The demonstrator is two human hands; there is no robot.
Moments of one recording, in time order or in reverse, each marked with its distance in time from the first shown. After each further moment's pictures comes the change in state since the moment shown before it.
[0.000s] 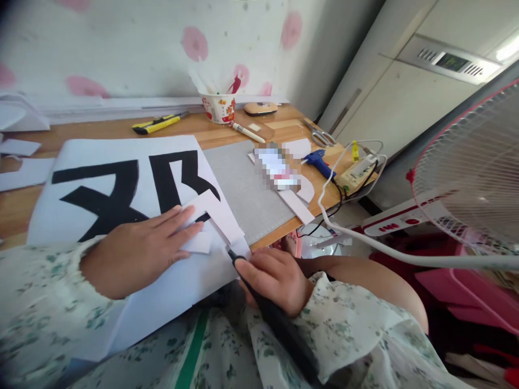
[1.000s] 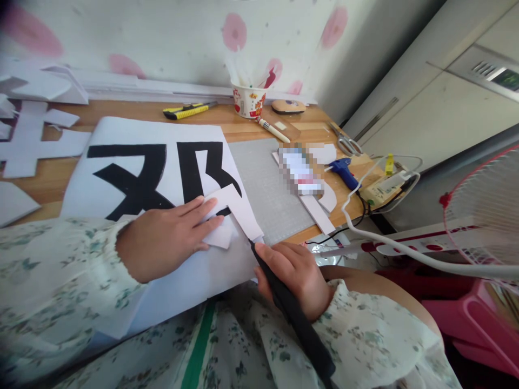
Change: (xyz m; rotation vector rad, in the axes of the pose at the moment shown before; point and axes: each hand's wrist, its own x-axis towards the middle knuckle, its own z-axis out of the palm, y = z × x) left_hand 0.001 0.007 -0.009 -0.129 -0.040 -0.105; right_hand 0.028 -0.001 -0.008 -0.045 -0.153 0.079
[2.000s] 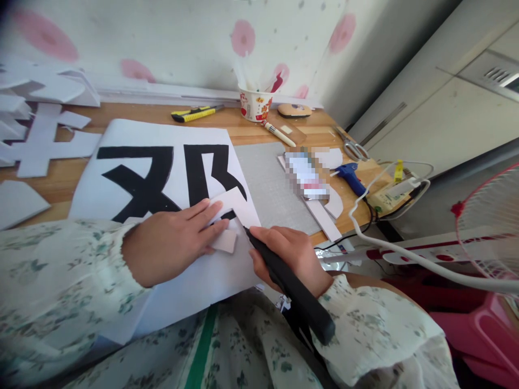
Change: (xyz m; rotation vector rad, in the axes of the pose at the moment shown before) left_hand 0.004 0.003 -0.006 0.006 -0.092 -0.025; right_hand 0.032 0.011 0.005 0.114 -0.010 0.071
